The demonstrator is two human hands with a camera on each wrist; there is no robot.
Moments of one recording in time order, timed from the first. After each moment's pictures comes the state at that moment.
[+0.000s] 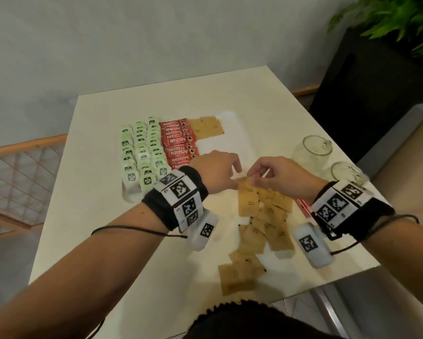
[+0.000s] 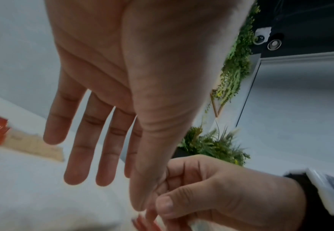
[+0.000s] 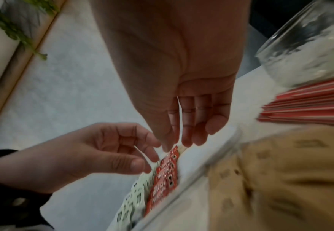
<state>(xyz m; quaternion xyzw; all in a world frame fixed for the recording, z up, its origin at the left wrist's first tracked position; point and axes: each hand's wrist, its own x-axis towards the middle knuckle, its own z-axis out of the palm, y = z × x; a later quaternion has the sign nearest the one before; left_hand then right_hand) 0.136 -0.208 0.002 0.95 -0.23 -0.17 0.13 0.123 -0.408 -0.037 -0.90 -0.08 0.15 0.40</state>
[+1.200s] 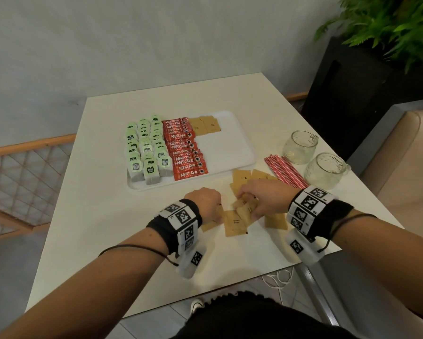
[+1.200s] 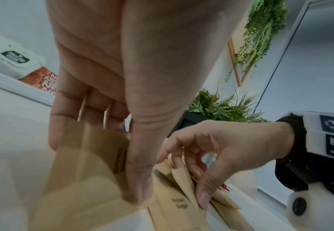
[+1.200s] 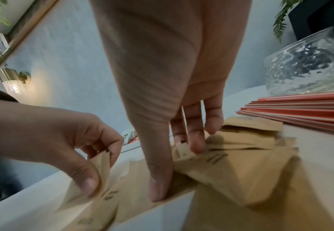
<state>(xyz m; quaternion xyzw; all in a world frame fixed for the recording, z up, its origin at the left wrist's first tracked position) 0.065 -0.197 -0.063 0.95 -0.18 -0.26 0.05 0.079 -0.394 -0.063 -0.94 -0.24 0.24 0.07</state>
